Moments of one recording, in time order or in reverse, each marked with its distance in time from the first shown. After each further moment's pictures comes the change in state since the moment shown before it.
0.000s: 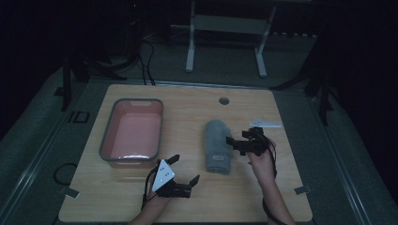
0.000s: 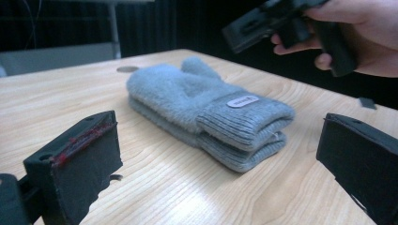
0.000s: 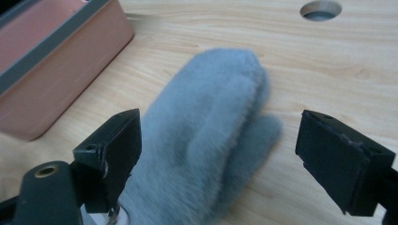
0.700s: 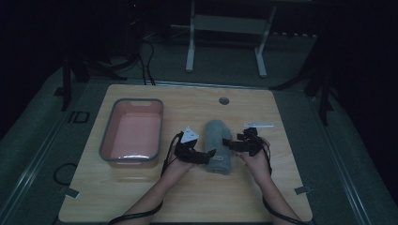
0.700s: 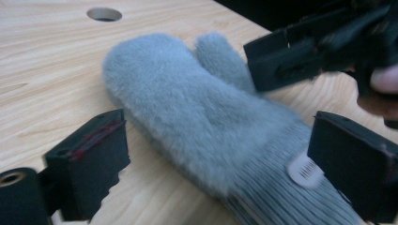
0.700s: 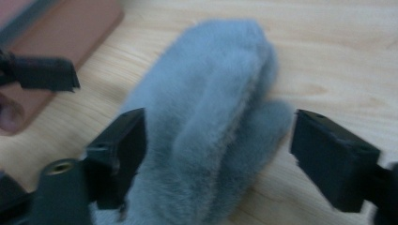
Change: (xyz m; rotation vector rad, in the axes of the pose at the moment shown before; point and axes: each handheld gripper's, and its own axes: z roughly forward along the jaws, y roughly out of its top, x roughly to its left) left arm 0.035 0.044 0.111 0.318 -0.072 -0.133; right arm -0.006 -0.011 0.035 0.066 -0.024 0.026
